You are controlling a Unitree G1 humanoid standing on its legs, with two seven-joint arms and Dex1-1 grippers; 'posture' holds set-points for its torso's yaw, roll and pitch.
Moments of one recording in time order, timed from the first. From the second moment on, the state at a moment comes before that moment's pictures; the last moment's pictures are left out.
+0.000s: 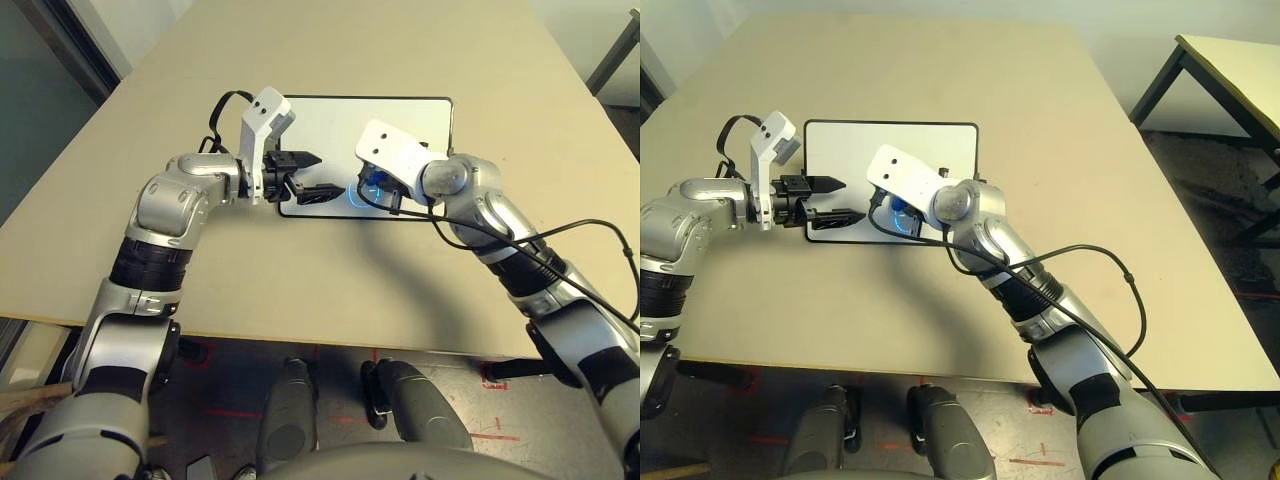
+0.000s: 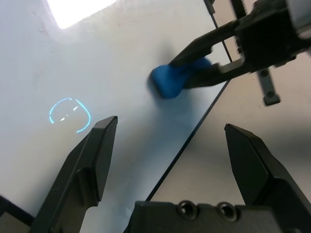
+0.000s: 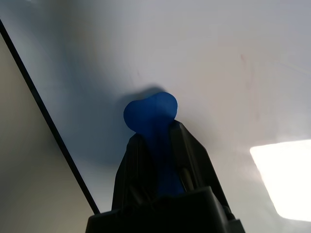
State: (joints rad) left arm -0.75 0.61 -0.12 0.06 -0.35 0.78 -0.95; right arm -0.90 -0.35 0.54 0.14 -0.51 0.58 0.88
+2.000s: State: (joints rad) left arm -0.76 0.59 -0.13 0.08 -0.35 0.78 -0.95; right arm -0.84 -0.54 0.48 0.00 -0.51 0.64 0.93
